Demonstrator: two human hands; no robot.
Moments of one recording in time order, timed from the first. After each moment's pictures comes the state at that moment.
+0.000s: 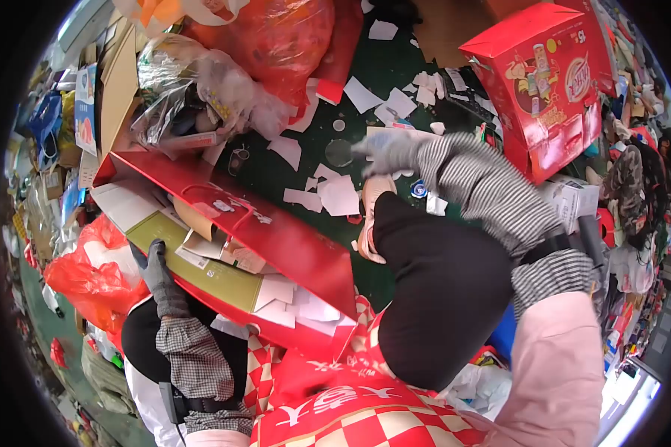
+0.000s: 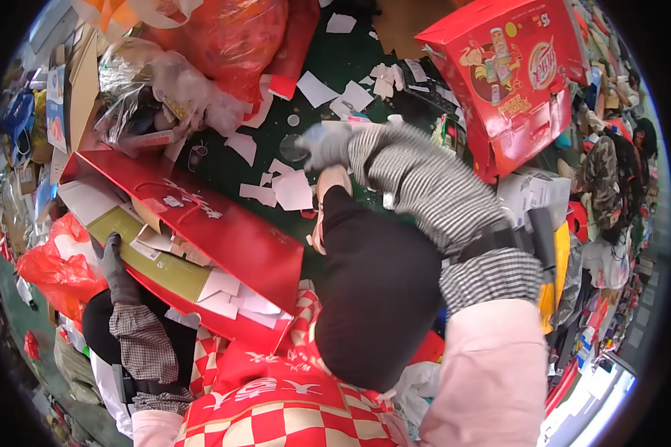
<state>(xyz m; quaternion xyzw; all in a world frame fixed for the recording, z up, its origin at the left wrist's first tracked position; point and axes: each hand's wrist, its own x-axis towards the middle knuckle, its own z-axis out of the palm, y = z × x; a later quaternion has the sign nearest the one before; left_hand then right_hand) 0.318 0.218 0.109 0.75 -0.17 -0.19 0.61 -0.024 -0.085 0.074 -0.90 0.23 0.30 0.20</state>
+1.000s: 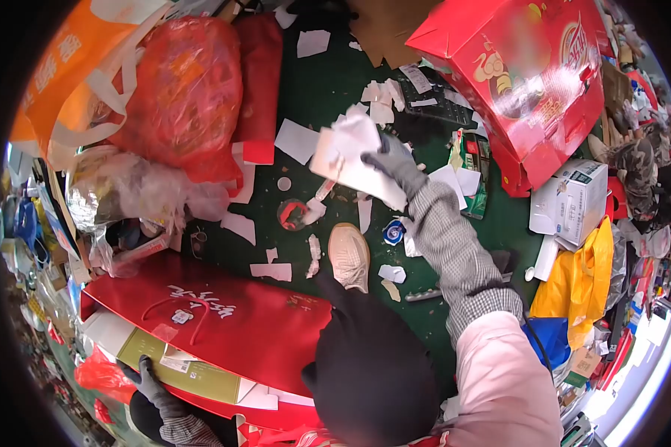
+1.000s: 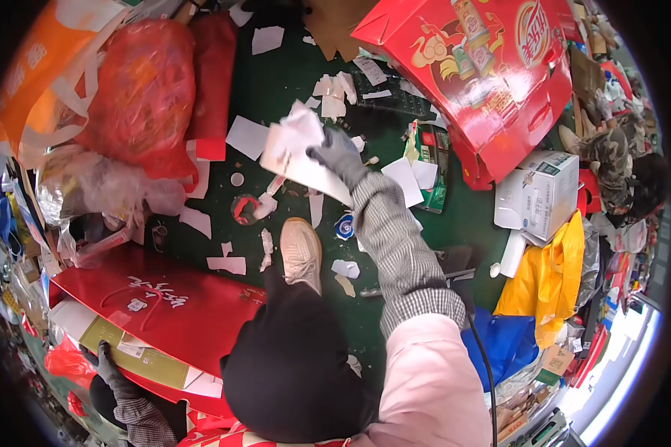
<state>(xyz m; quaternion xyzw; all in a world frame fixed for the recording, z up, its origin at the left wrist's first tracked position) 0.303 0.191 0.135 0.85 -0.22 -0.10 0.47 -0.170 -0.200 -0.090 -0.60 0.62 -0.13 0.50</state>
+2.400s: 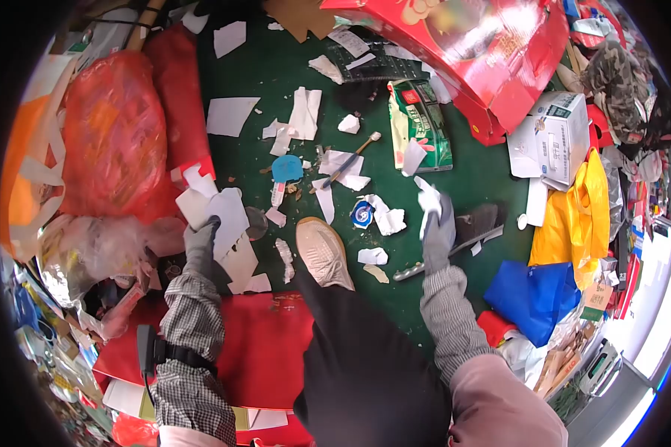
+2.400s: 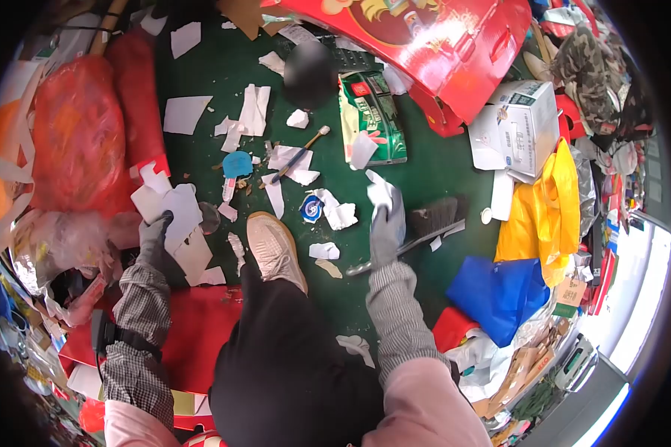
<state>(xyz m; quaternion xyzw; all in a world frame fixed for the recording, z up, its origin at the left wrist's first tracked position) 0.176 -0.087 -0.125 0.77 -0.29 -0.48 0.31 -0.292 0.036 -0.113 -0.34 0.86 -0.33 0.20</state>
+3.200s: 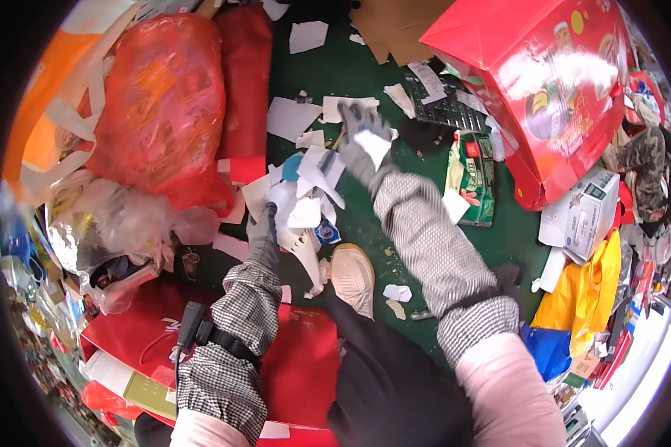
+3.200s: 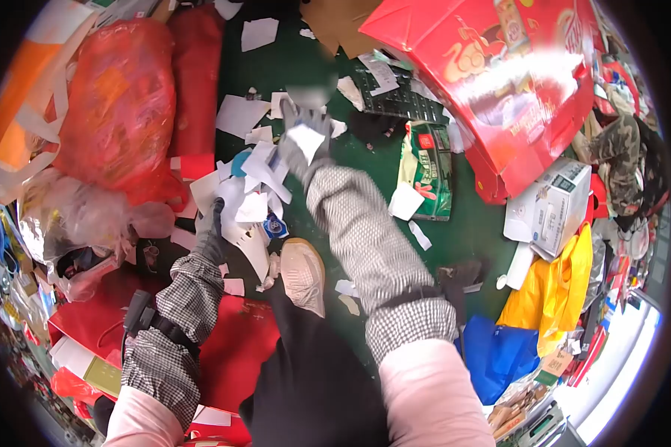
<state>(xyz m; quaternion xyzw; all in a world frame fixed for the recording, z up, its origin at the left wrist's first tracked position) 0.106 -0.099 -0.149 0.73 -0.08 -0.50 0.45 -0.098 -0.244 -0.111 -0.77 0.61 -0.19 0.02</state>
